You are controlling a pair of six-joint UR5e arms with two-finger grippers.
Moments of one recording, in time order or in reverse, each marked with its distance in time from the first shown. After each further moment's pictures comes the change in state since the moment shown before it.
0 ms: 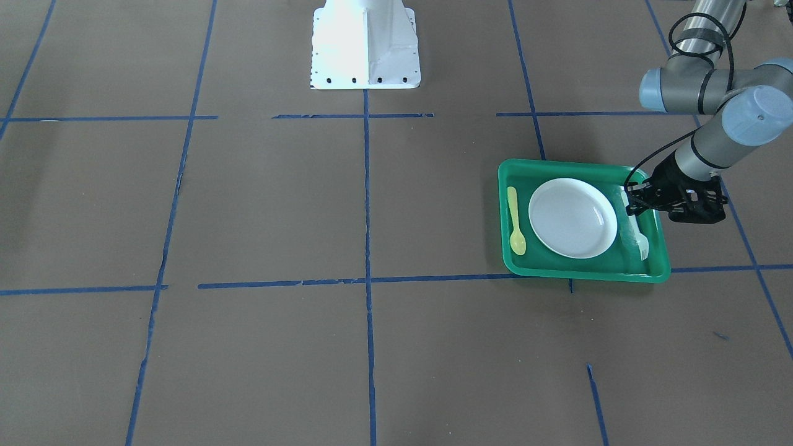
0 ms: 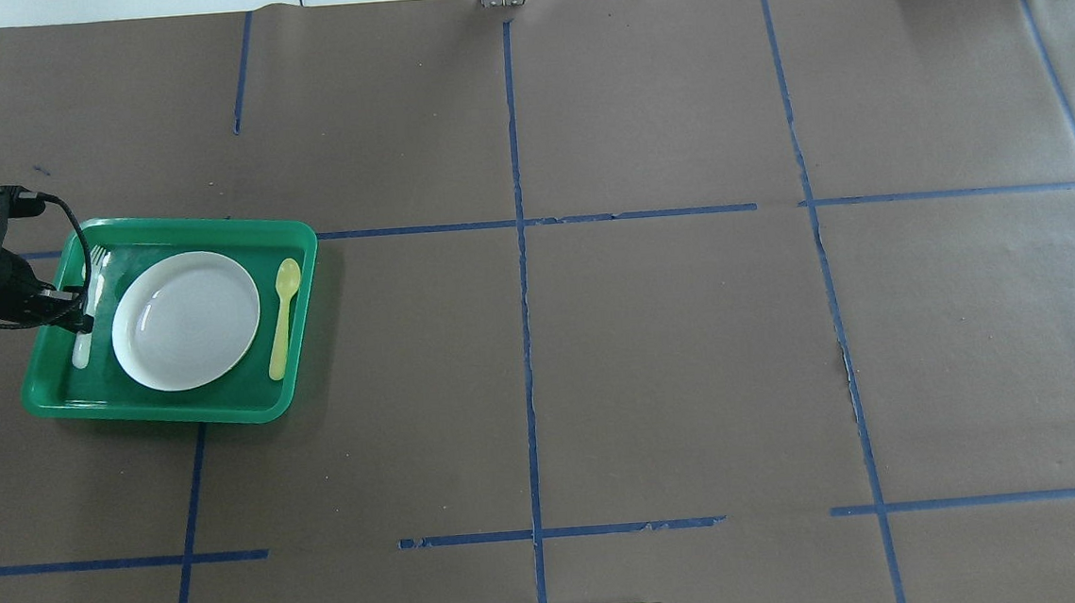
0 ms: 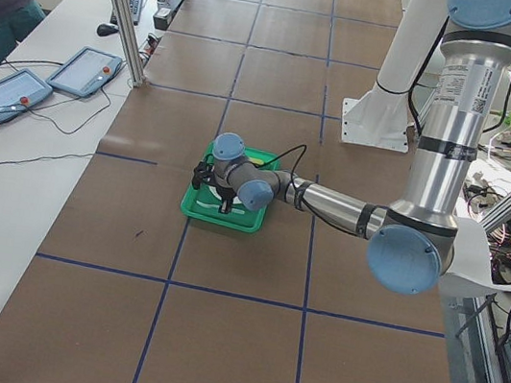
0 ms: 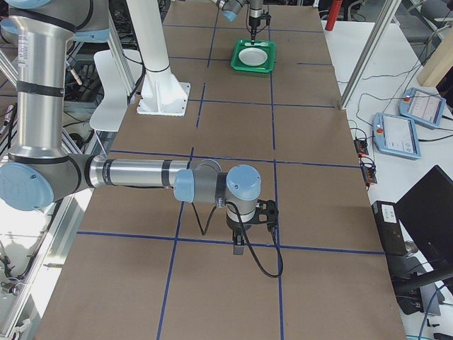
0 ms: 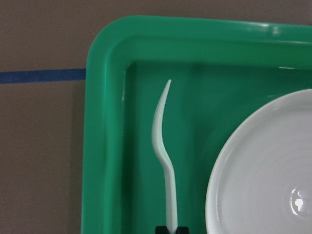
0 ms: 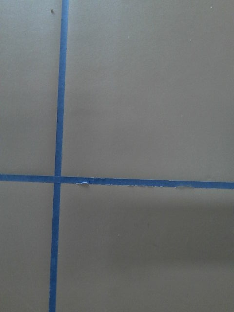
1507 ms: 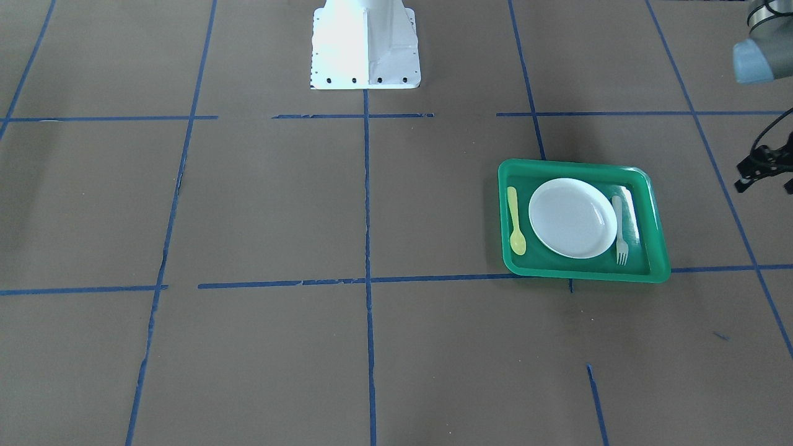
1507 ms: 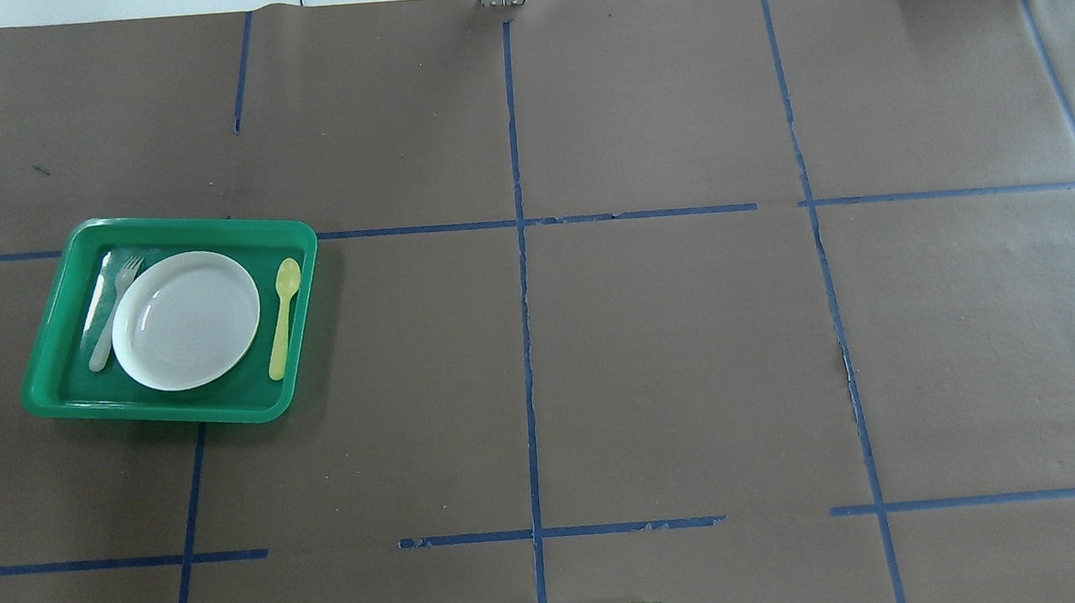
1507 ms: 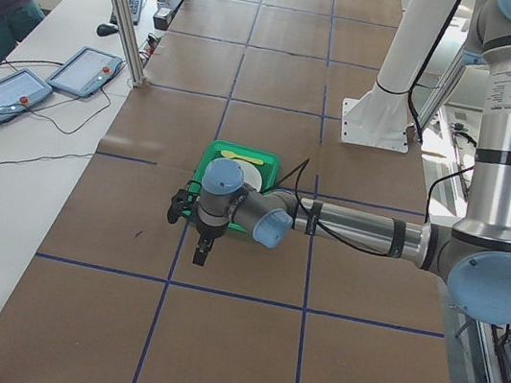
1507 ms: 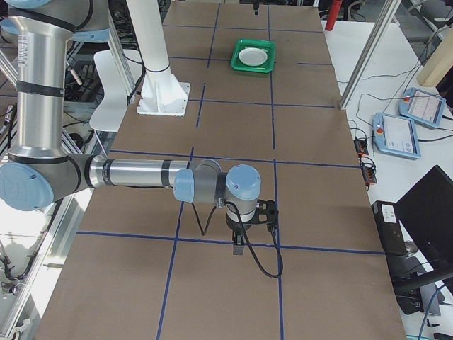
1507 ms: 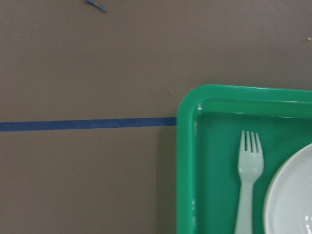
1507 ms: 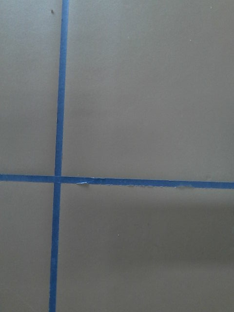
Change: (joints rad) left arm -0.445 0.178 -0.100 0.204 -0.011 0.519; right arm 0.000 0.000 0.000 0.000 0.000 0.000
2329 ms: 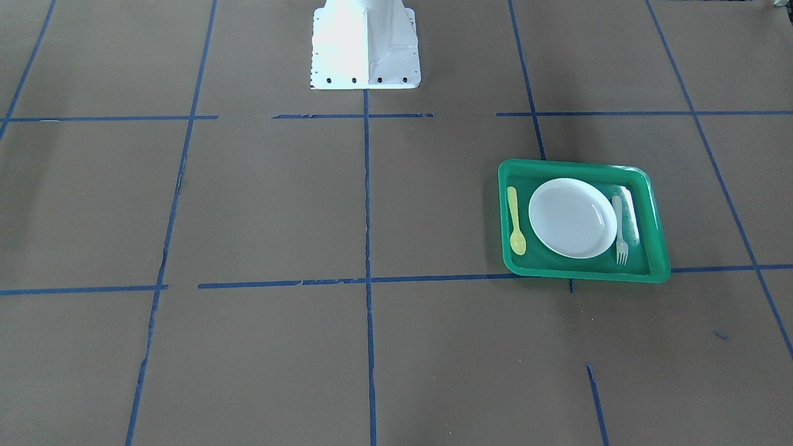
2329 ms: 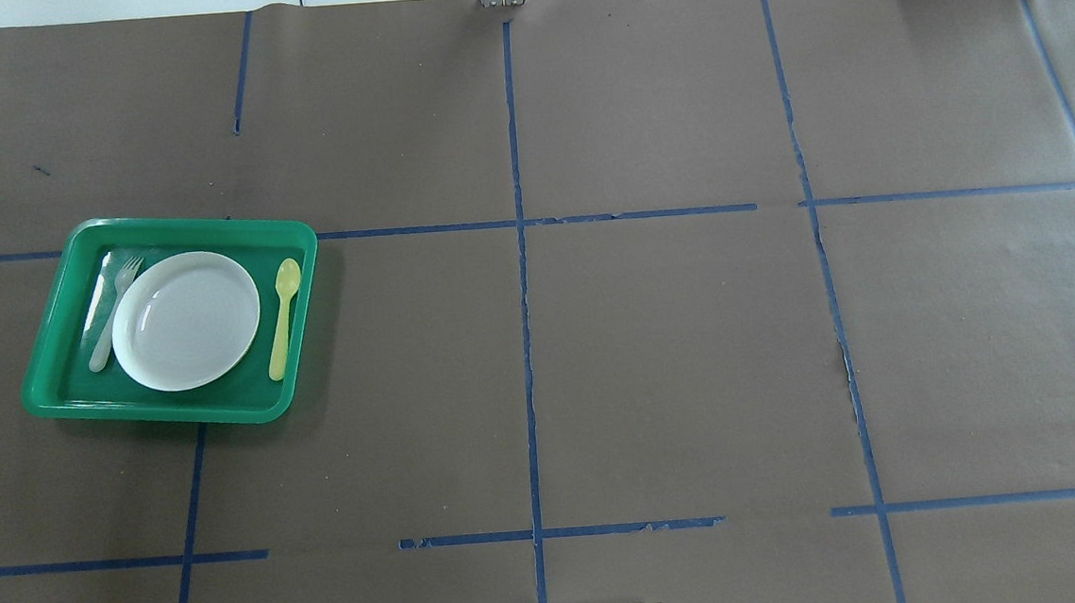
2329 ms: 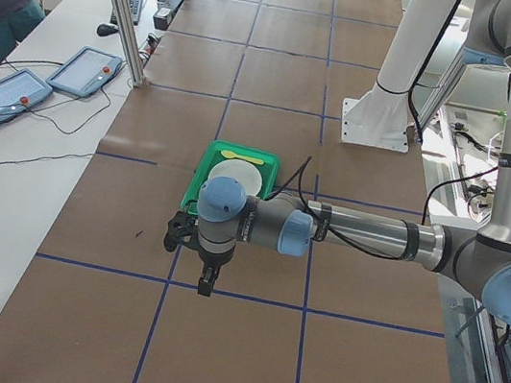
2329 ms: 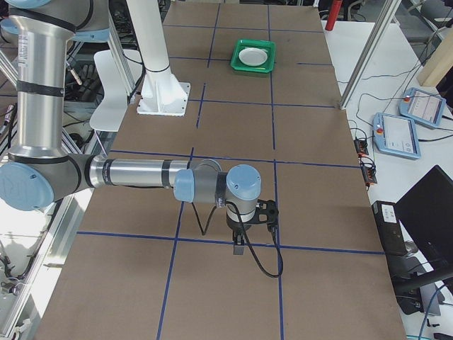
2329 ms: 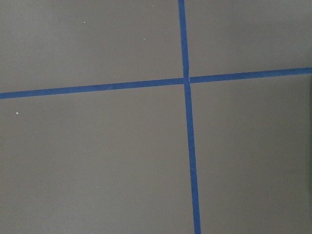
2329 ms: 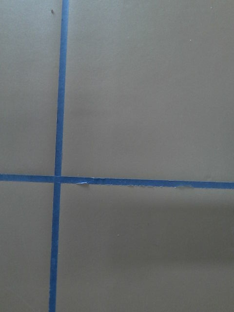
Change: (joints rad) left arm -0.149 0.016 -0.034 0.222 -0.102 0.234; right arm 0.000 0.000 0.000 0.000 0.000 0.000
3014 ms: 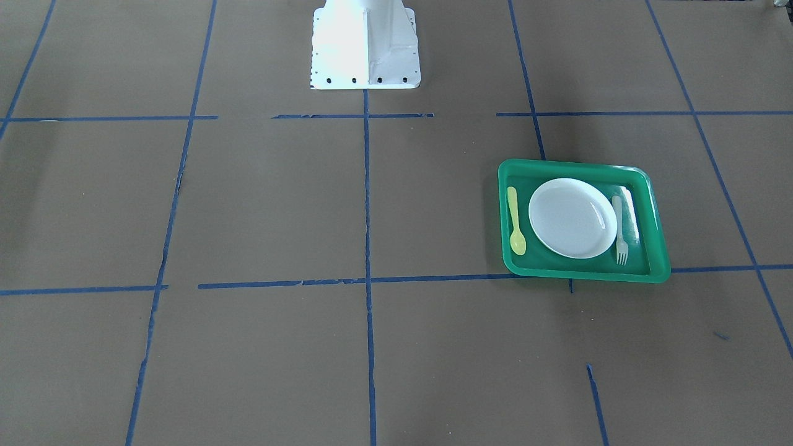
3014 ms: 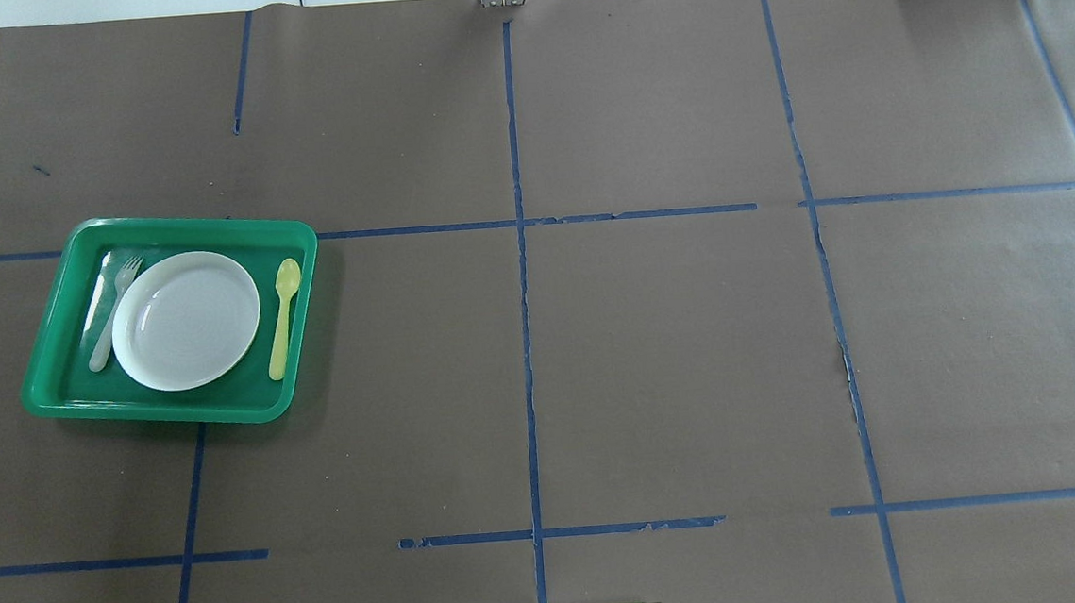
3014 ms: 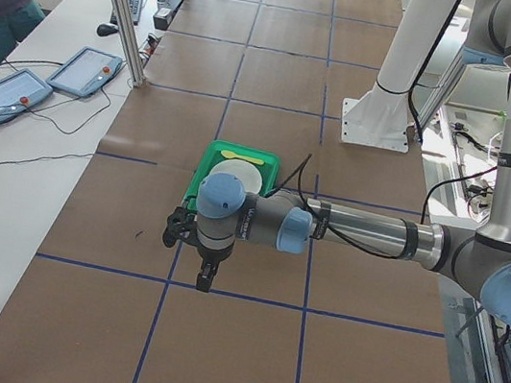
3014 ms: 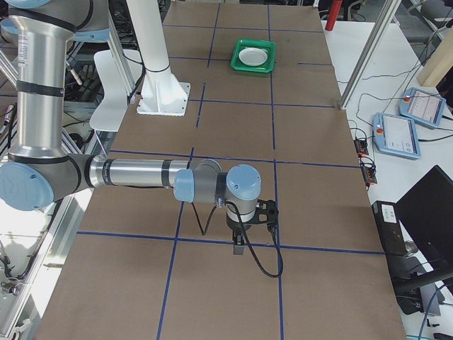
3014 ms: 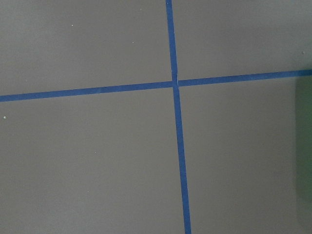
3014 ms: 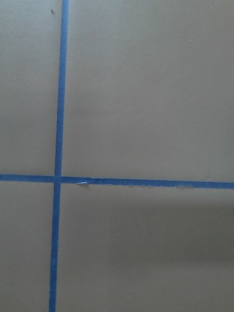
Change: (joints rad) left arm 0.000 -0.005 -0.009 -0.001 -0.005 0.002; right arm 0.000 0.000 0.000 0.000 0.000 0.000
